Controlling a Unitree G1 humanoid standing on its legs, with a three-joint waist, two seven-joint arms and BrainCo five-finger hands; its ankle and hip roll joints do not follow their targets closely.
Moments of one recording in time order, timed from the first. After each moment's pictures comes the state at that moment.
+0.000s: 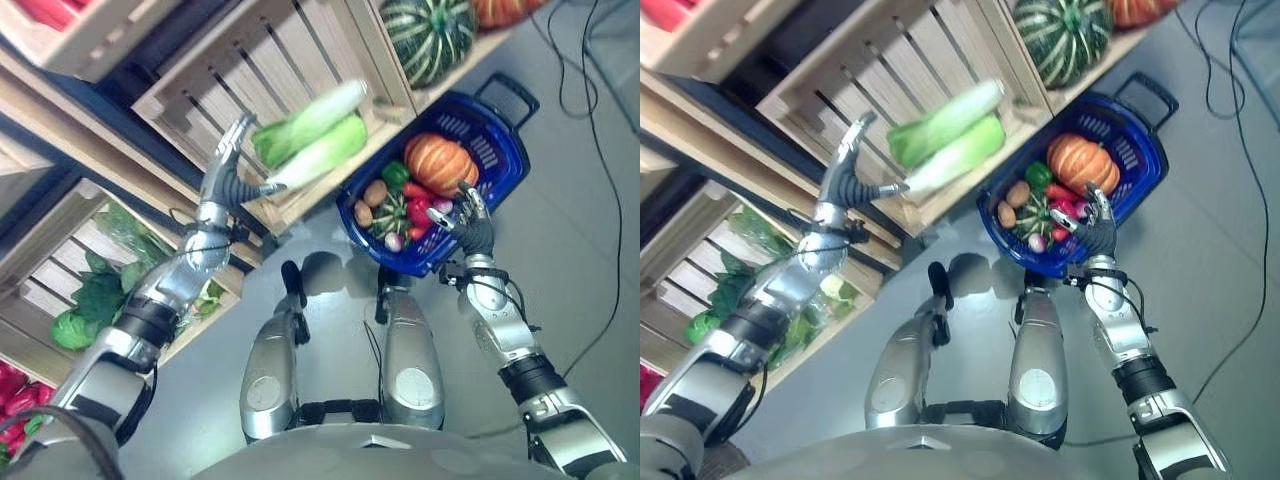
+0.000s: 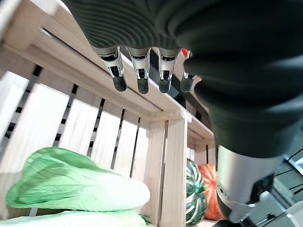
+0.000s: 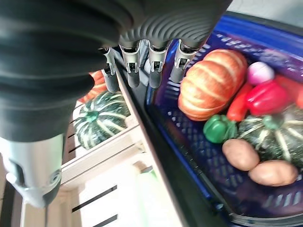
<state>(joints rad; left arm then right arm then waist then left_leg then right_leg) -0.52 0.61 -0.44 0.35 0.14 -0.26 0.53 -0.19 -0.50 0.28 0.27 0.39 -0.24 -0.36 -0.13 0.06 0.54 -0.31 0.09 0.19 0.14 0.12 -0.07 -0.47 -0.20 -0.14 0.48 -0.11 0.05</state>
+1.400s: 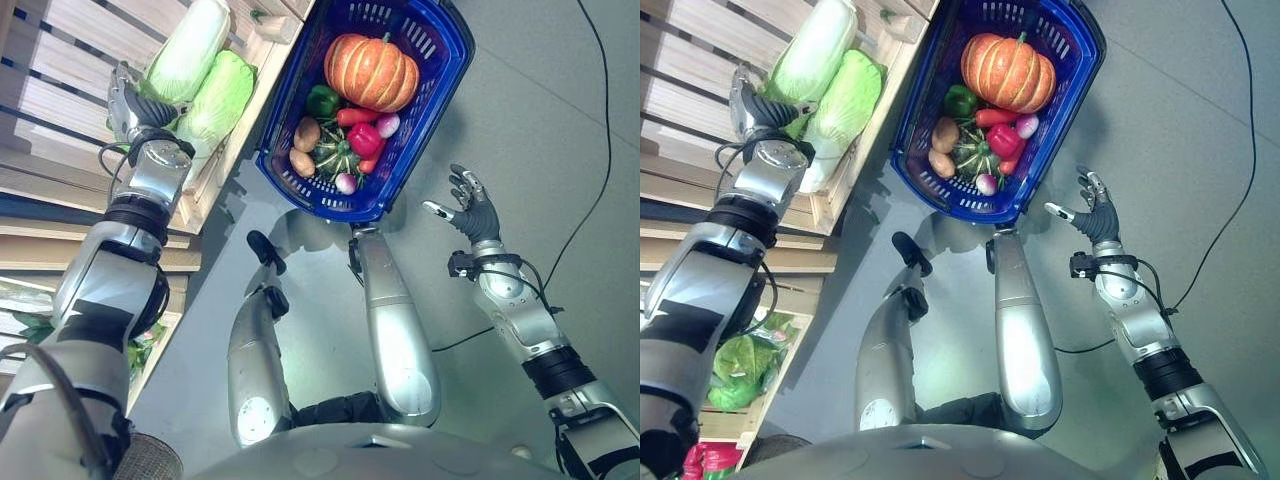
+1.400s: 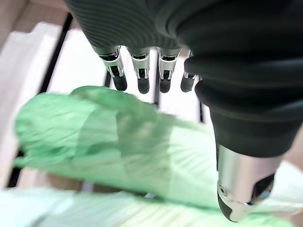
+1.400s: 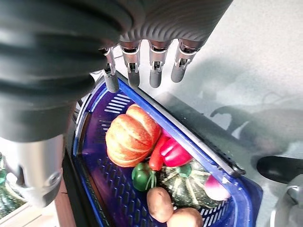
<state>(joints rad) -1.05 0.59 -0.43 1.02 -0.18 0.20 0.62 -0.18 -0.61 0.29 0.15 0.38 -0.15 -0.30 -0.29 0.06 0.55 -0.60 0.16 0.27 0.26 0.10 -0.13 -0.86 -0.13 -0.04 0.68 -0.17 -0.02</state>
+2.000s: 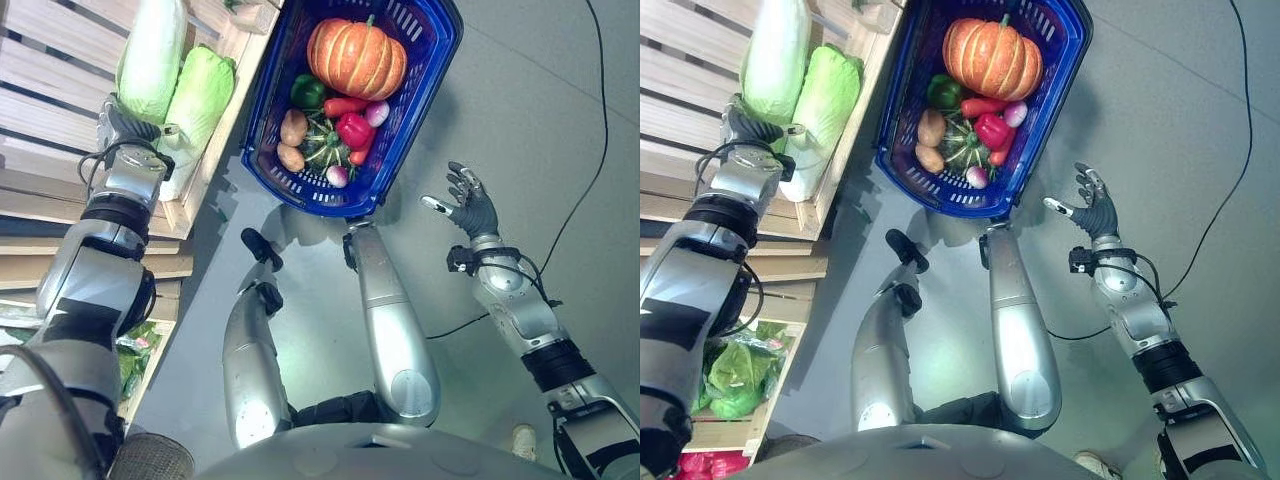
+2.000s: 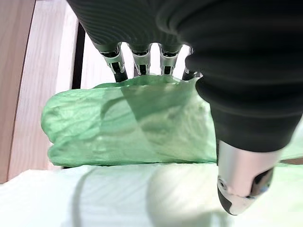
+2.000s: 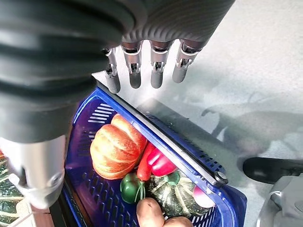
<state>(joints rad) -1.07 0.65 -0.43 1.13 -0.21 0.31 0.40 -0.21 -0.61 0.29 0.15 0.42 -0.10 -0.28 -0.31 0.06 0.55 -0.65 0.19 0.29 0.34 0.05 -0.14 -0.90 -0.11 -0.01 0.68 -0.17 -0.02</state>
